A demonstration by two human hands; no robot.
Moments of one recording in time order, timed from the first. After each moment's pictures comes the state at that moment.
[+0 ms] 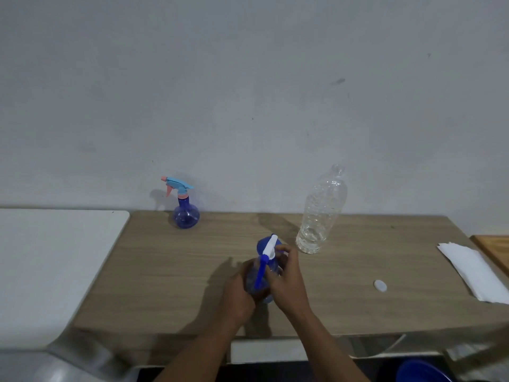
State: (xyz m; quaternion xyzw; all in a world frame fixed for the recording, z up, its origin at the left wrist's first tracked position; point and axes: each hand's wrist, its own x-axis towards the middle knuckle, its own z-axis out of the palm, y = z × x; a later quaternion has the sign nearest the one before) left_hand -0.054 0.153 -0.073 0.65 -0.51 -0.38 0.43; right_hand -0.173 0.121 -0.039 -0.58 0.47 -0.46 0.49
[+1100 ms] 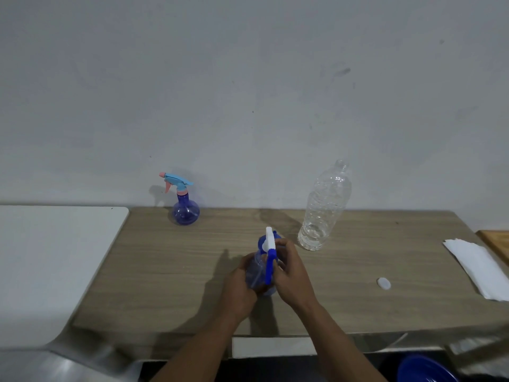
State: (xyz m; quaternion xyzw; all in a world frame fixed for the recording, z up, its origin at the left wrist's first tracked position) left_hand -0.055 0.138 -0.075 0.65 -0.40 -0.45 0.46; right_hand -0.181 0.106 -0.032 -0.62 0.47 -0.41 0.47
